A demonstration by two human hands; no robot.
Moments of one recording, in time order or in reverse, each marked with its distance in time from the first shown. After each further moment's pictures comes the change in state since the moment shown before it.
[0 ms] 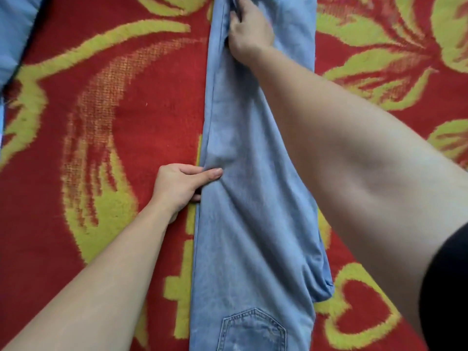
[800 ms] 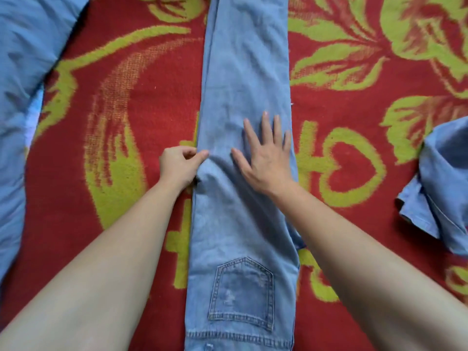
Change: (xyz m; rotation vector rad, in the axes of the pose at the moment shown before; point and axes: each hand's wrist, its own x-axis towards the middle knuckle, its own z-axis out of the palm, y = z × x) left_hand -0.031 -0.025 0.002 0.384 0.251 0.293; right_hand -0.286 0.083 -0.028 -0.417 -0.123 -0.147
